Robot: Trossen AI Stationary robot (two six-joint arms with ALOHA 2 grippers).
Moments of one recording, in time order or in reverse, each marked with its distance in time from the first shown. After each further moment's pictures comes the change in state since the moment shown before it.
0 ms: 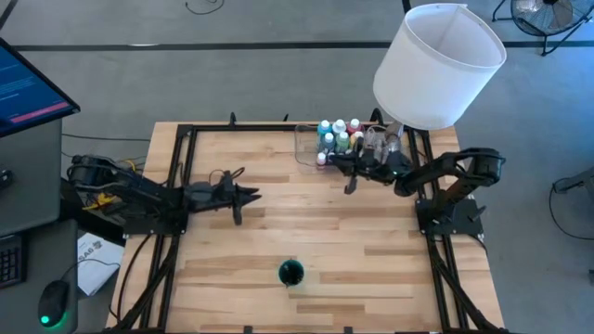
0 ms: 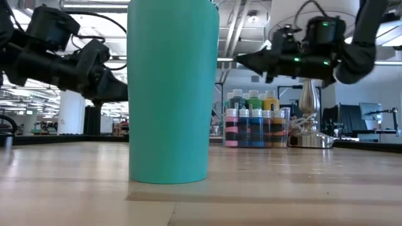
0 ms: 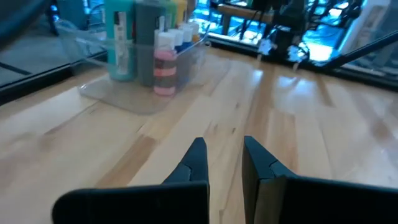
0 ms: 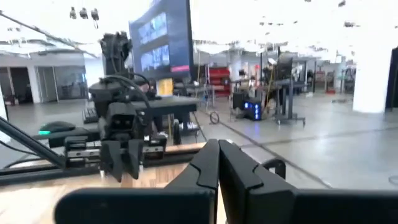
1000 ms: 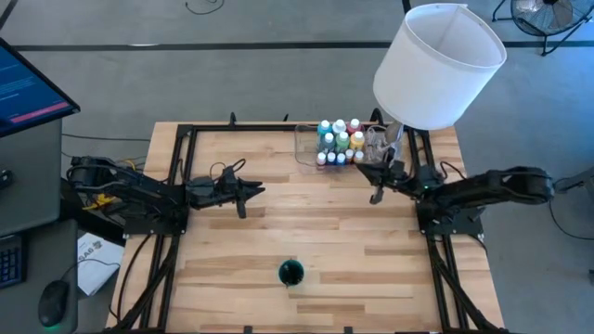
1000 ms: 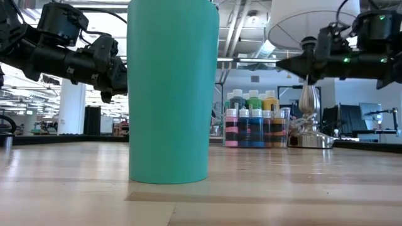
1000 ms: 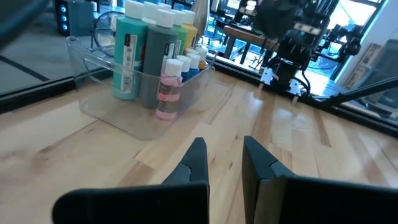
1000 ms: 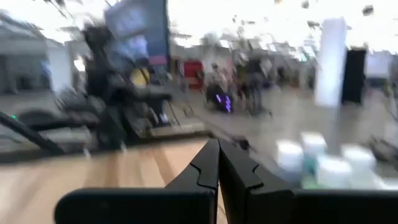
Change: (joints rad) left arm 0.071 0.001 0.074 -0.003 0.042 -0.079; right arm 0.063 -0.454 -0.358 -0.133 0.198 -0.063
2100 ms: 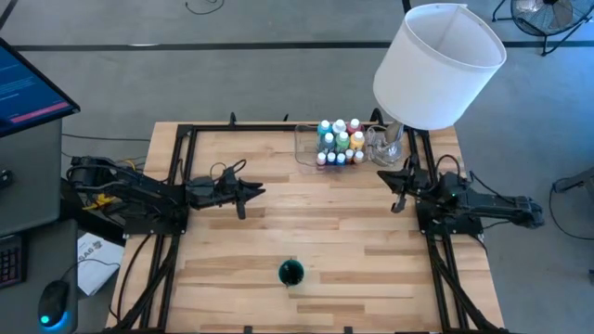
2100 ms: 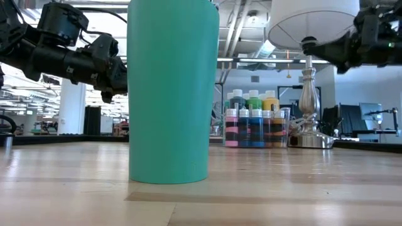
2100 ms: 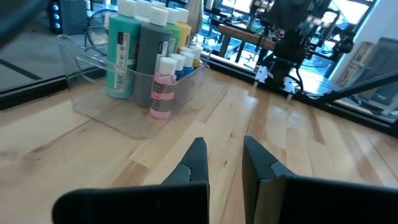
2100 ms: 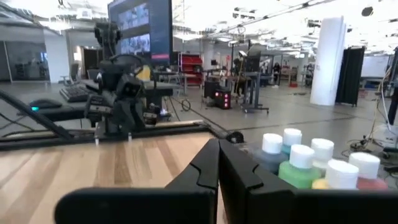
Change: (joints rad) left arm 0.000 0.000 0.000 0.000 0.022 0.000; right arm 0.196 -1.127 -0.001 -1.110 0.183 -0.070
